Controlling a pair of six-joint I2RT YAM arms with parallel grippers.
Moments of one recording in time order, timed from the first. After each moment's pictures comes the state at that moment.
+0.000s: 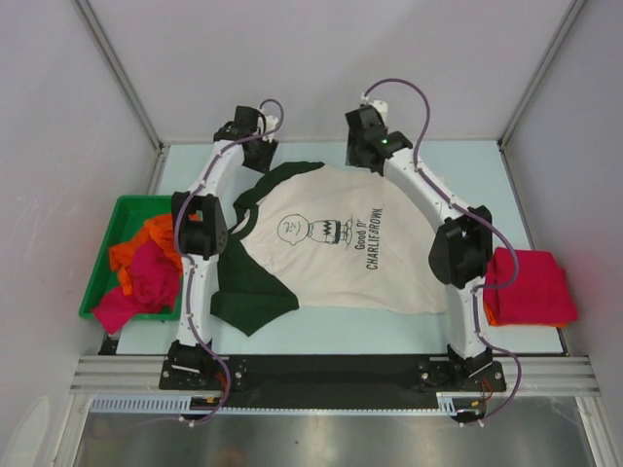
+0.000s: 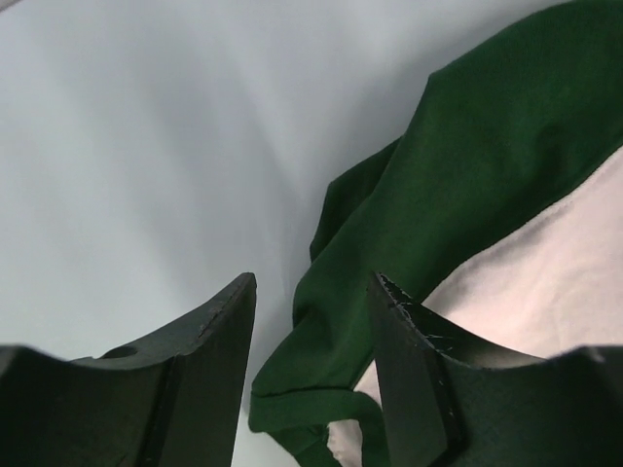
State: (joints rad) left arm -0.18 2.47 2.35 -0.79 0.05 0.22; right arm 0.46 2.14 2.10 -0.70 0.39 0.41
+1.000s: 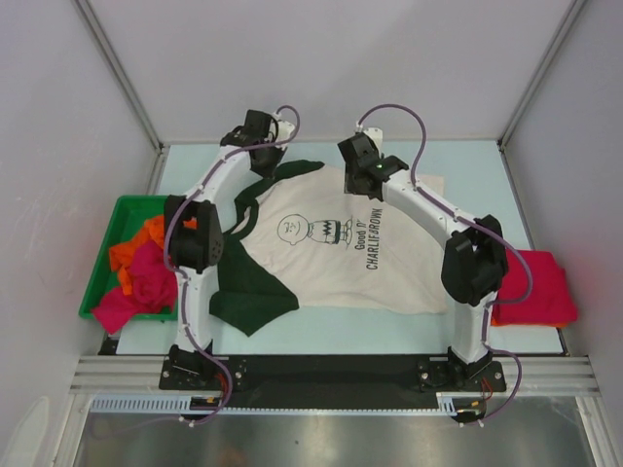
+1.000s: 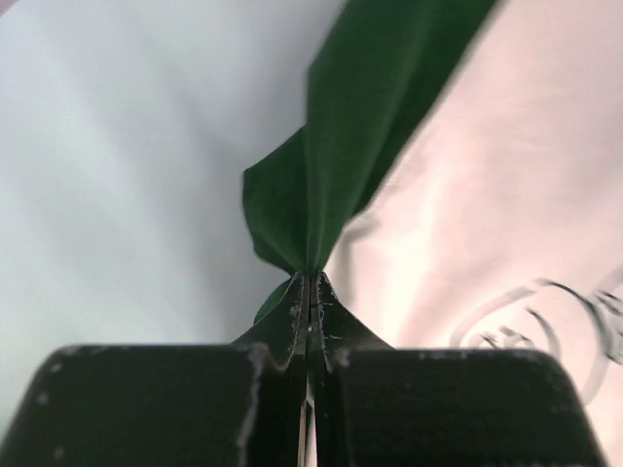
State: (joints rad) left arm -0.25 2.29 2.09 -0.73 0.04 0.30; right arm 0.57 1.95 1.76 -0.64 0.44 0.47
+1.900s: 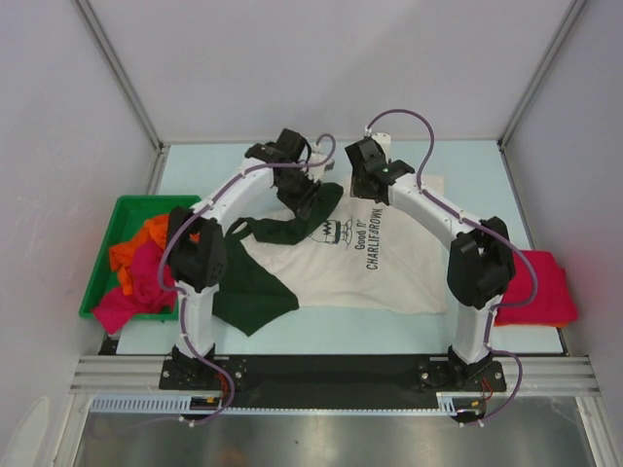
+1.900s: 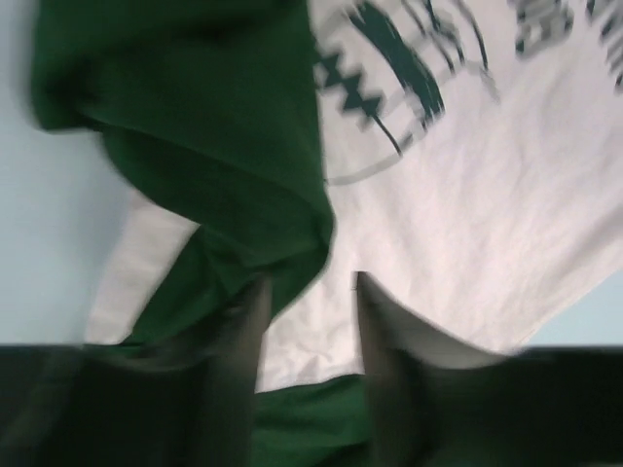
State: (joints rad) left arm -0.48 2.05 1.83 -0.97 0.25 0.31; right arm 0.55 1.90 1.66 -0.61 0.43 0.50
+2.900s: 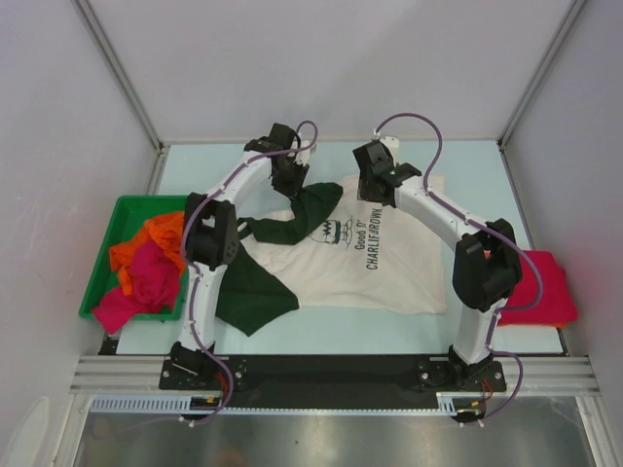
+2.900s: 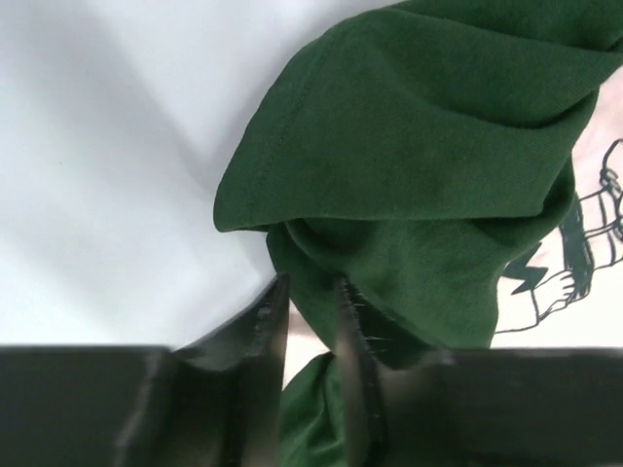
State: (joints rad) left arm -0.36 2.34 2.10 -0.86 0.20 0.13; right arm 0.52 1.86 1.58 -0.59 0.42 0.51
